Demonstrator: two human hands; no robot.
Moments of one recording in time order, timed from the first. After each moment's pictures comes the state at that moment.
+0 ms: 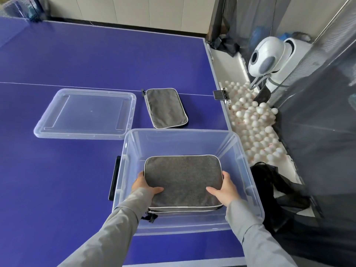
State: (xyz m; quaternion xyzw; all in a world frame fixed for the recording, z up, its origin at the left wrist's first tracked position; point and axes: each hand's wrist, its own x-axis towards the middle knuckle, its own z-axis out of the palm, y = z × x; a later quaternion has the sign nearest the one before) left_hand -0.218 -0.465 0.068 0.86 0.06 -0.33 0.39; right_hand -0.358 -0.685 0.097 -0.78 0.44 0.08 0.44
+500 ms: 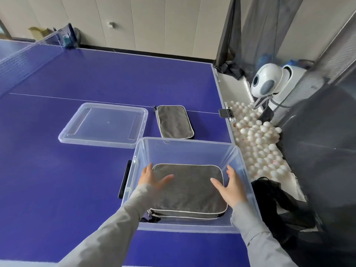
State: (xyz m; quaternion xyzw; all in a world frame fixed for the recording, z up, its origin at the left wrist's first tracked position) left_hand -0.232 -0.466 0.132 0.88 -0.06 -0.23 0.42; right_hand -0.357 -0.682 0.142 -0.83 0.38 -0.05 0.41
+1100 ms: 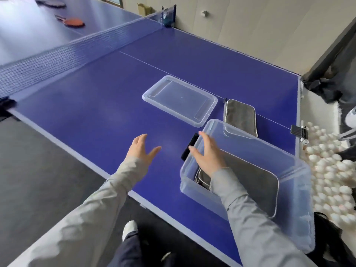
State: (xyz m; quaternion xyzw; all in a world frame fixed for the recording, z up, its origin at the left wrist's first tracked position) left_hand -0.270 -0.278 0.157 0.90 0.09 -0.04 0.42; right_hand -0.275 -0.487 0.191 -0.93 0.01 0.02 0.38
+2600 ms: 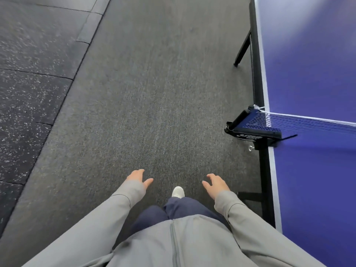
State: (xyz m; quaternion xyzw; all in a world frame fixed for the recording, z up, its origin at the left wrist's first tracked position) left_hand -0.460 0.407 -0.005 0.64 0.63 -0.19 0.38; right_hand -0.206 0.296 -0.010 -0.82 -0.35 0.45 -0.03
